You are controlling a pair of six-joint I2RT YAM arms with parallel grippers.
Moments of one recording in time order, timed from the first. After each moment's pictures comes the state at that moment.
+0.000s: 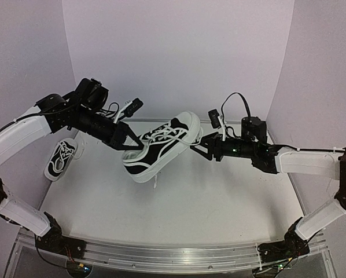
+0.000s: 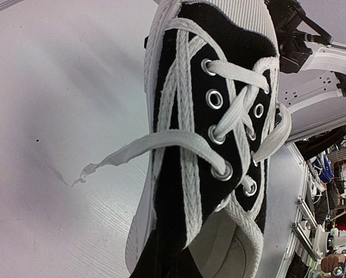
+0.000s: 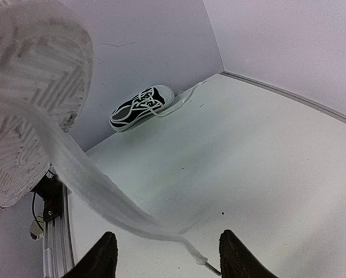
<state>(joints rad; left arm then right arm) -0.75 1.35 1.44 -0.83 0.57 -0.22 0.64 1.46 0.87 0.36 -0.54 0.22</state>
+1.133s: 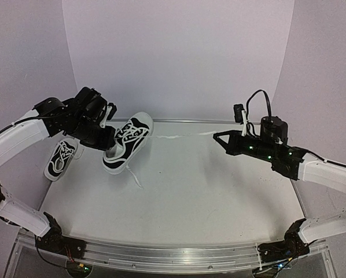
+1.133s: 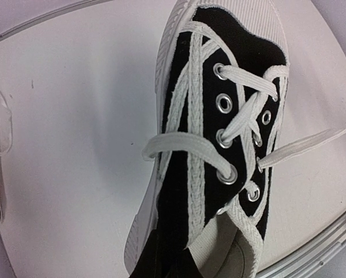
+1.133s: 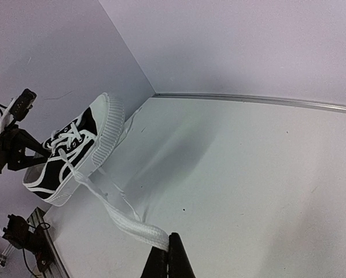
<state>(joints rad) -0.75 1.32 1.39 -0.97 -0.13 -0.40 0.64 1.16 0.80 0.14 -0.20 0.42</state>
